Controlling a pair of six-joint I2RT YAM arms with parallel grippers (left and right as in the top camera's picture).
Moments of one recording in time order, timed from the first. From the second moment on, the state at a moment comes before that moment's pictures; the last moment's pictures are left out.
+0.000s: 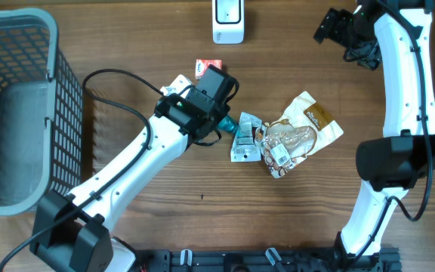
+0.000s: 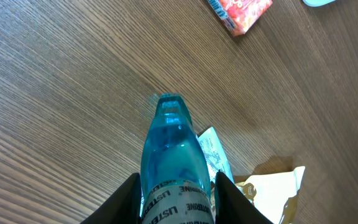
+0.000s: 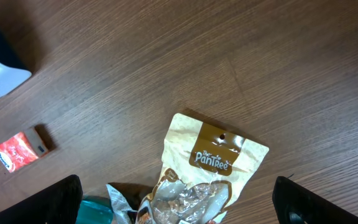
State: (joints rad) left arm -0.62 1.62 1.29 -0.78 -0.18 -1.36; right arm 0.04 2.13 2.37 -1.56 0.03 0.55
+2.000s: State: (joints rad) left arm -0.59 1.62 1.29 -0.64 -0.19 -1.33; right arm 0.04 2.13 2.37 -1.56 0.03 0.55
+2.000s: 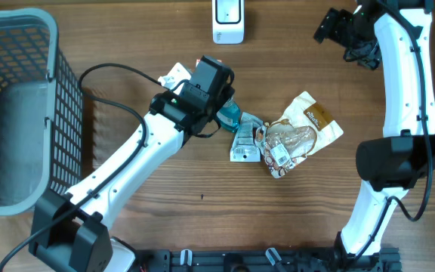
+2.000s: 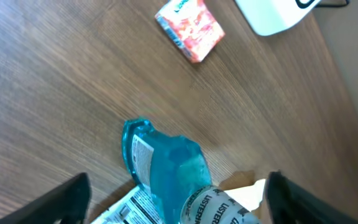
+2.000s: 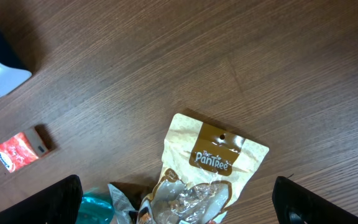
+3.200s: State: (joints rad) left arm -0.30 0.94 1.38 -0.79 -0.22 -0.57; right arm 0.43 1.93 2.36 -1.61 -0.34 0.96
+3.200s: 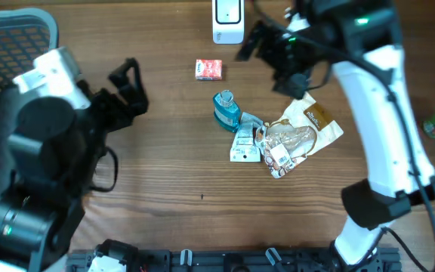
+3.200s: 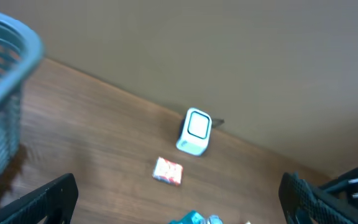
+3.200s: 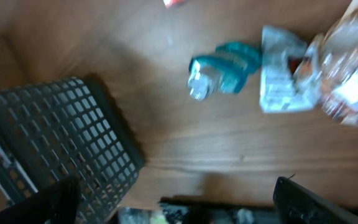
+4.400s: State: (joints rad) left arm -0.27 1.02 1.38 -0.91 -0.24 -0.57; right arm 0.59 2.26 2.35 -1.61 -0.11 1.32
